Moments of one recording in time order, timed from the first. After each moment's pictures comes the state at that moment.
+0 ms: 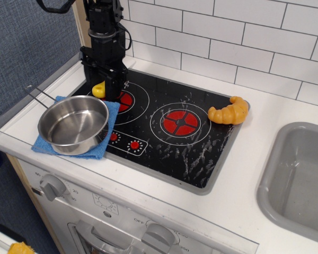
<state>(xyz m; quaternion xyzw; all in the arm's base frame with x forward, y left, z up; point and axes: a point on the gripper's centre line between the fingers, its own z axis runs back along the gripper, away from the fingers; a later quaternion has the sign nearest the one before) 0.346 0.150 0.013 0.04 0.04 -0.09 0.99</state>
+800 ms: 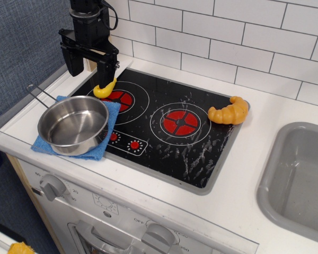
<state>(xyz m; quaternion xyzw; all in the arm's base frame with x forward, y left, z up) 0.334 0.159 0.054 0.06 -0.01 0.00 1.00</state>
